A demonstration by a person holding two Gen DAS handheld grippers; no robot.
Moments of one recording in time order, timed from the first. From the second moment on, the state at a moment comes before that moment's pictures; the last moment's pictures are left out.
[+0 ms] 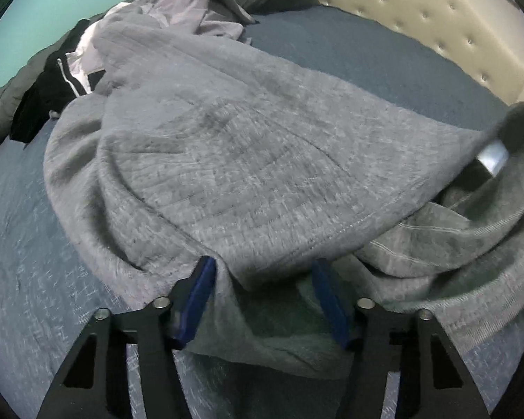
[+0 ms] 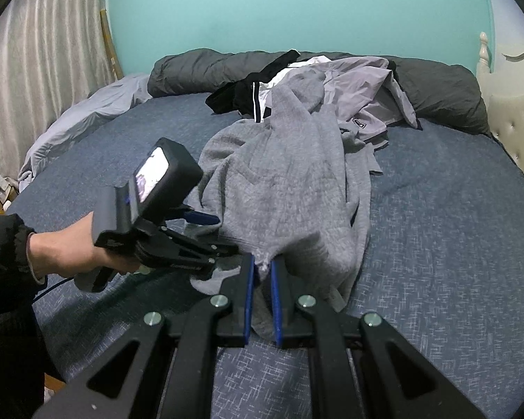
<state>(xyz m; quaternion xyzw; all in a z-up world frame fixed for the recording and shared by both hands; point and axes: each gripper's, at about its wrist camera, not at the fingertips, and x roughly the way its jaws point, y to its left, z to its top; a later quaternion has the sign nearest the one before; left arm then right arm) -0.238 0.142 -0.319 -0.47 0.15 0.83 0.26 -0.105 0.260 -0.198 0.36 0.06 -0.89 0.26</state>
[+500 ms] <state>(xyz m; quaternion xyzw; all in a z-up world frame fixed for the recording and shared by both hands) -0.243 0.153 -0.341 -0.48 0.19 0.81 0.28 -0.110 0.266 -0.210 0.37 0.05 -0.89 0.26</state>
